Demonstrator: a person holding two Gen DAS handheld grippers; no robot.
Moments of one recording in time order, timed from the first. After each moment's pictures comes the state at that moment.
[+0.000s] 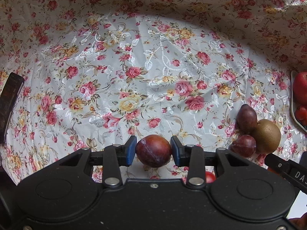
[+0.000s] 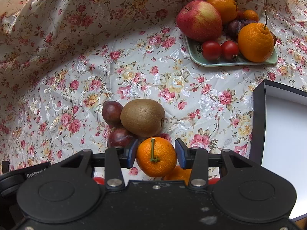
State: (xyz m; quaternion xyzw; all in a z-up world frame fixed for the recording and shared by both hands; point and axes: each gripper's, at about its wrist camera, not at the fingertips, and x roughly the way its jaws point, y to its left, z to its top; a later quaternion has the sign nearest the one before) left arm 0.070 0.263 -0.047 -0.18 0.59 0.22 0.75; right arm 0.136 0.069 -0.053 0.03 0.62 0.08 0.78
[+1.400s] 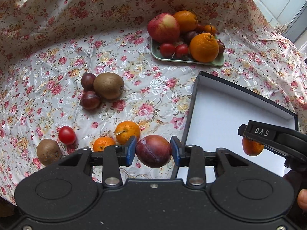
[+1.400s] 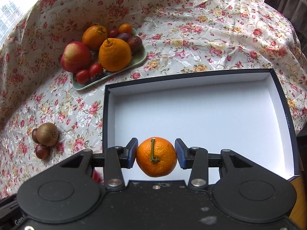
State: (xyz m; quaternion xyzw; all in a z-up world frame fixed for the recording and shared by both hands) left arm 0.055 0.025 0.012 -0.06 0.58 0.02 0.81; right arm 0.088 -0.150 -0.014 0.10 0.57 -0.08 0.81
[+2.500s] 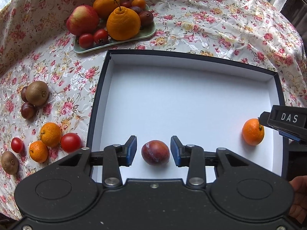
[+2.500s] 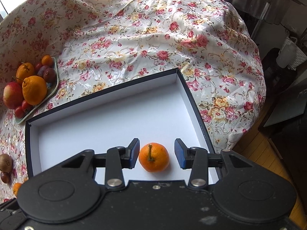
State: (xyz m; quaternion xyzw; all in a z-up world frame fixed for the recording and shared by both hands) left arm 0.058 -0.110 -0.026 0.02 0.60 -0.03 0.80; right arm 0.064 -0.290 -0.017 0.13 0.56 -0.17 0.80
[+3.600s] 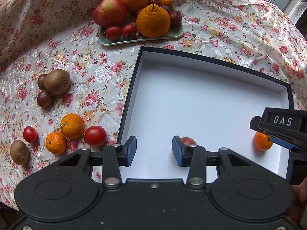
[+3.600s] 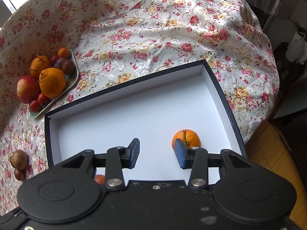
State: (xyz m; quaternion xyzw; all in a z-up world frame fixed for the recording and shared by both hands) left arm 0.059 -0.069 -0.018 -0.01 0.61 0.00 0.79; right arm 0.069 -0.247 -0.010 0.14 0.57 -0.14 0.79
